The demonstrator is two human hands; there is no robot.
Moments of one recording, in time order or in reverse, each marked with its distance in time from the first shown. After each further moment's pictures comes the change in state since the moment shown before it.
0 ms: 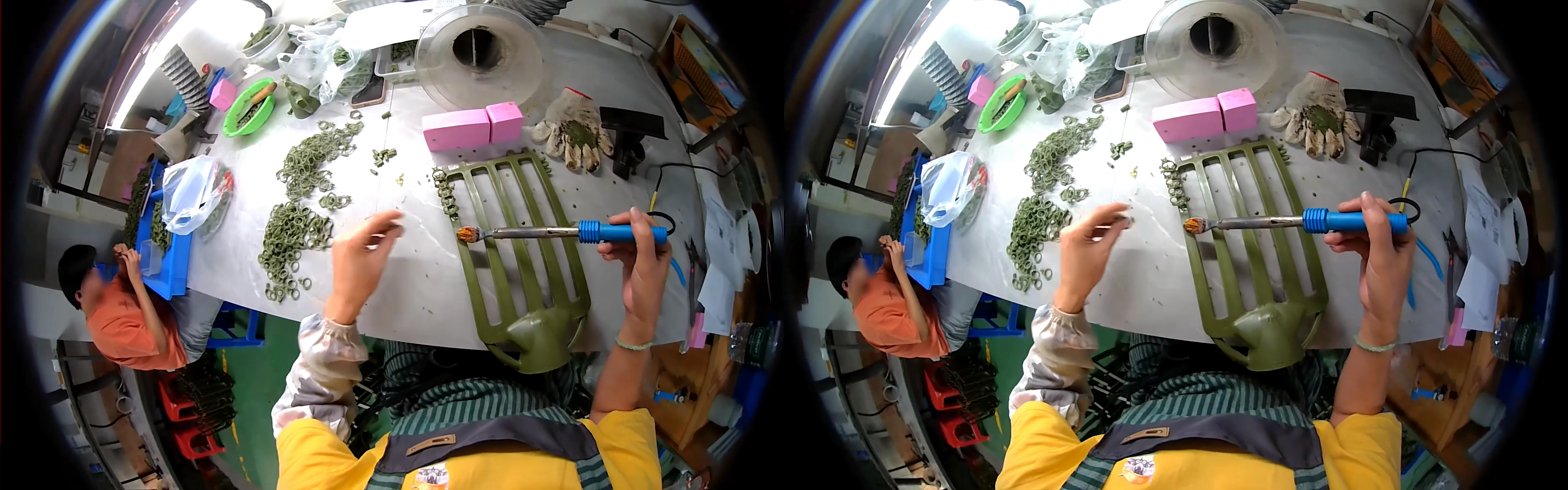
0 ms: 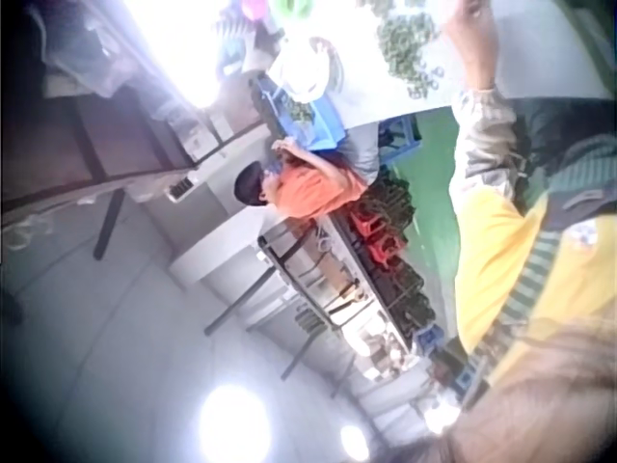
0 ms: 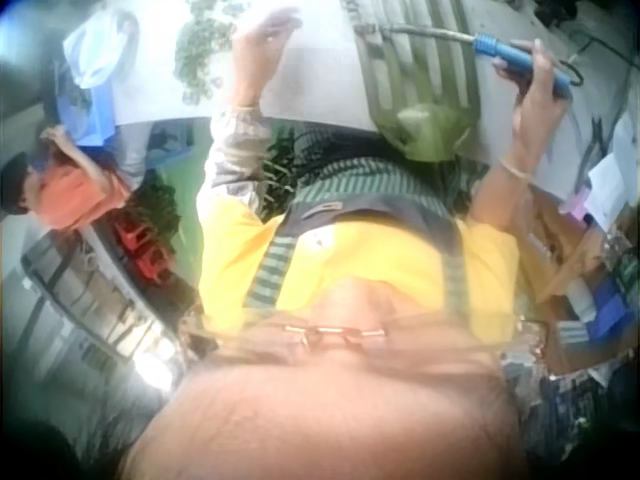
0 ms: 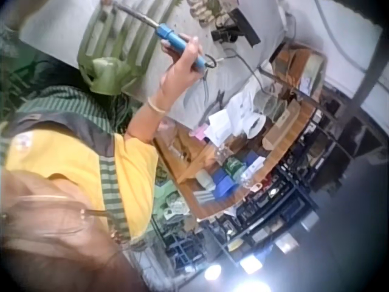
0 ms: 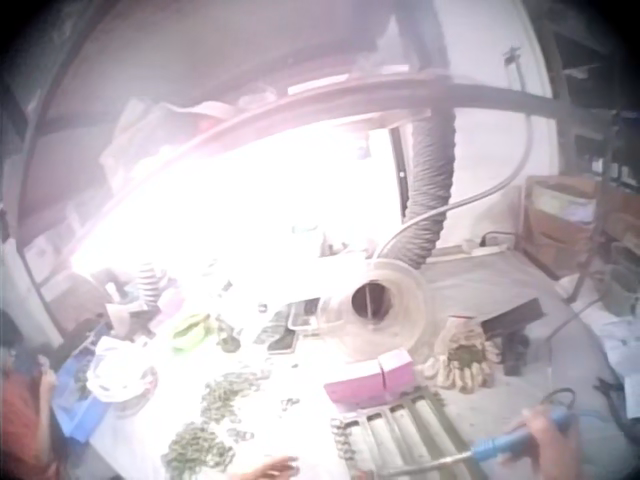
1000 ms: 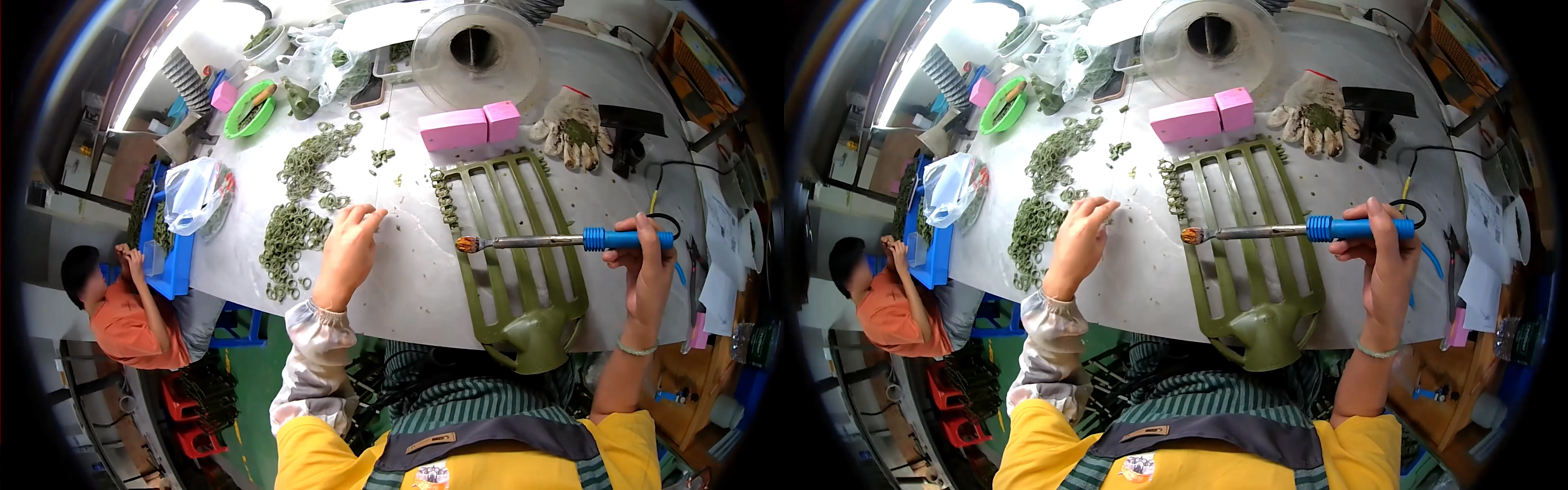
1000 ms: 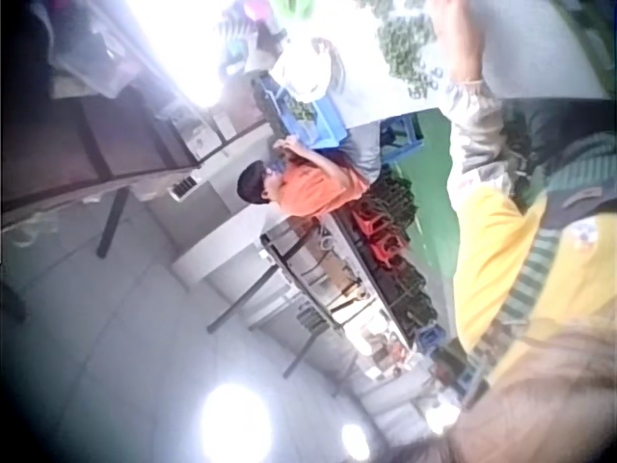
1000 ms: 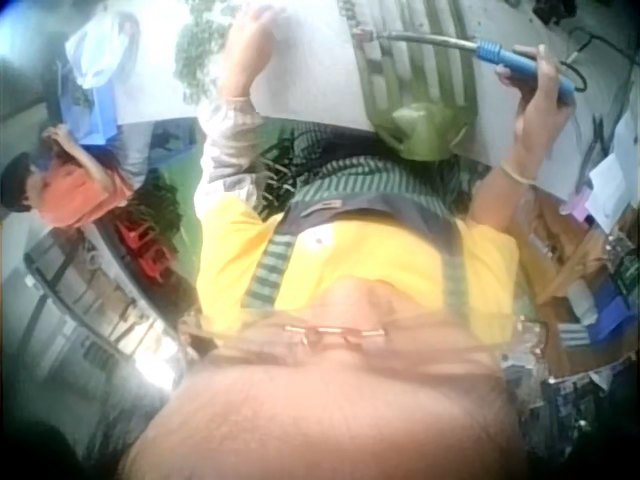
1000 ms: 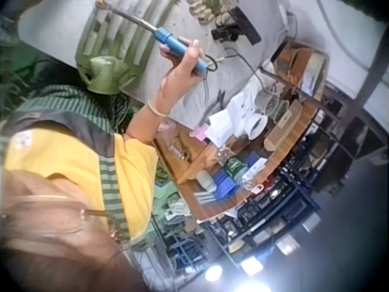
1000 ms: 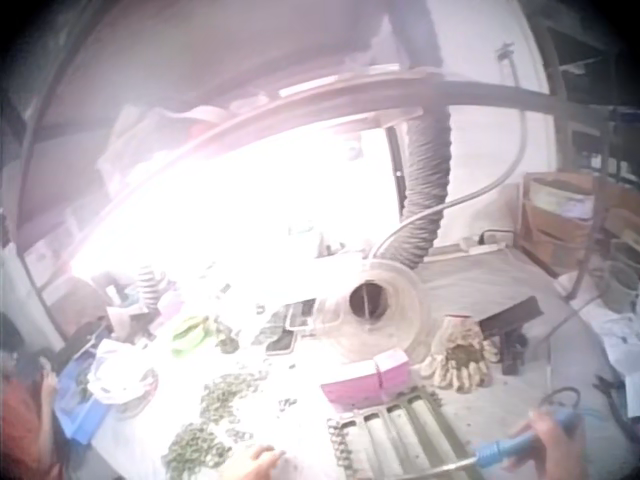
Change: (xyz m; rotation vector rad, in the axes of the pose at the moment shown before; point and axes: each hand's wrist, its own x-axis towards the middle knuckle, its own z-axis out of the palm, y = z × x) left_hand 0.012 -0.017 -0.016 0.579 -0.072 0.334; right_hand -0.003 -0.001 -0.010 0.043 0.017 0.013
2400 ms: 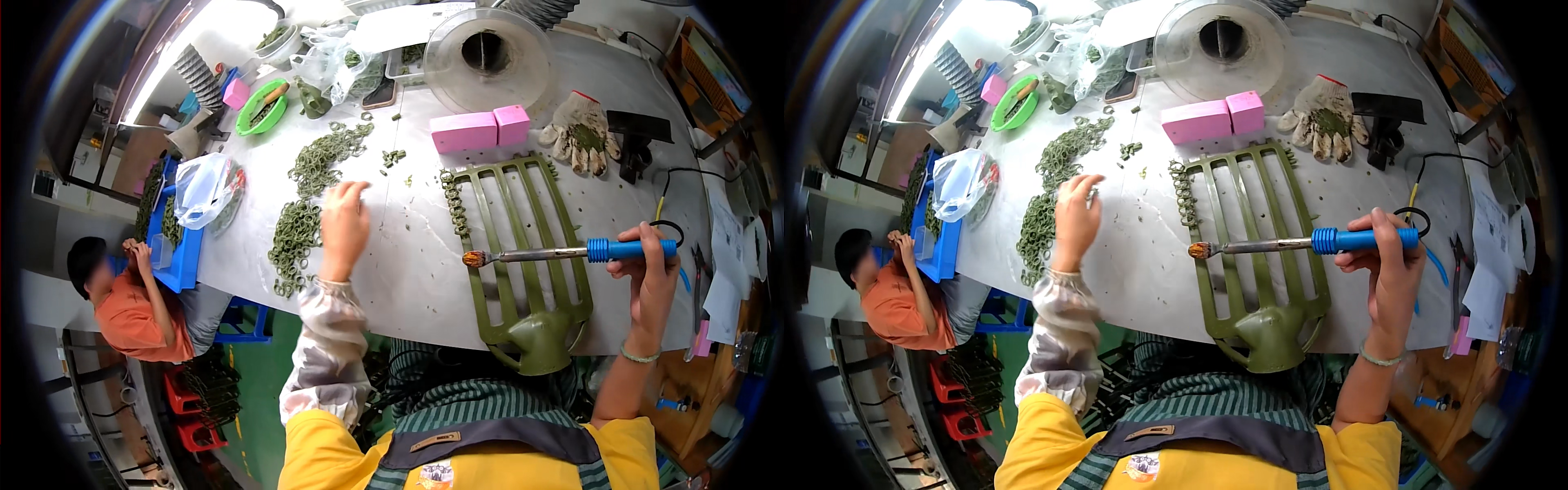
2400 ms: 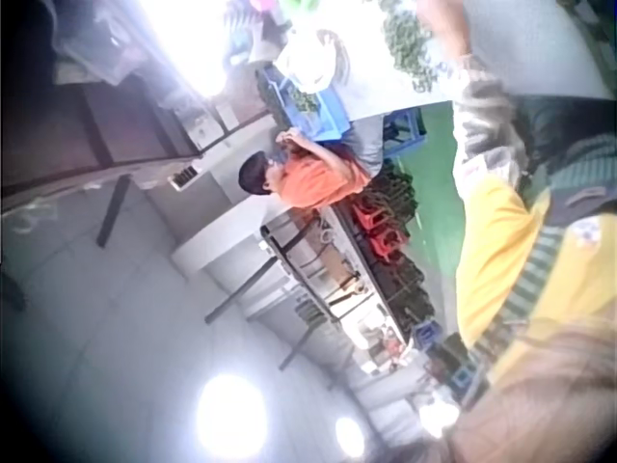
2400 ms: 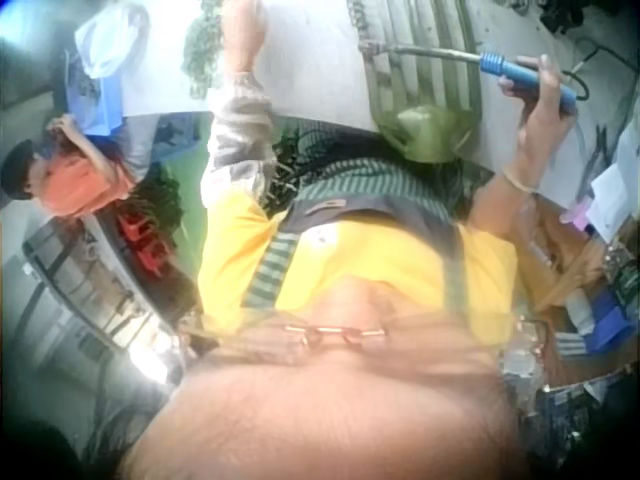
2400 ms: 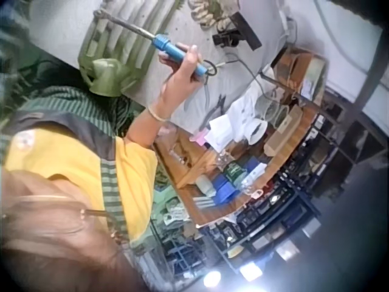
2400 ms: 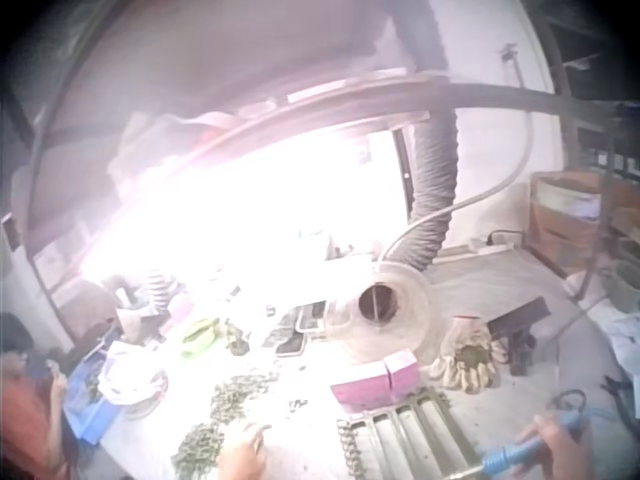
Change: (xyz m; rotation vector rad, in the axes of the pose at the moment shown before) left_hand 0.021 -0.040 0.014 0.053 0.148 -0.193; right_hand -0.005 -0.003 -0.004 -0.017 -0.020 0.016
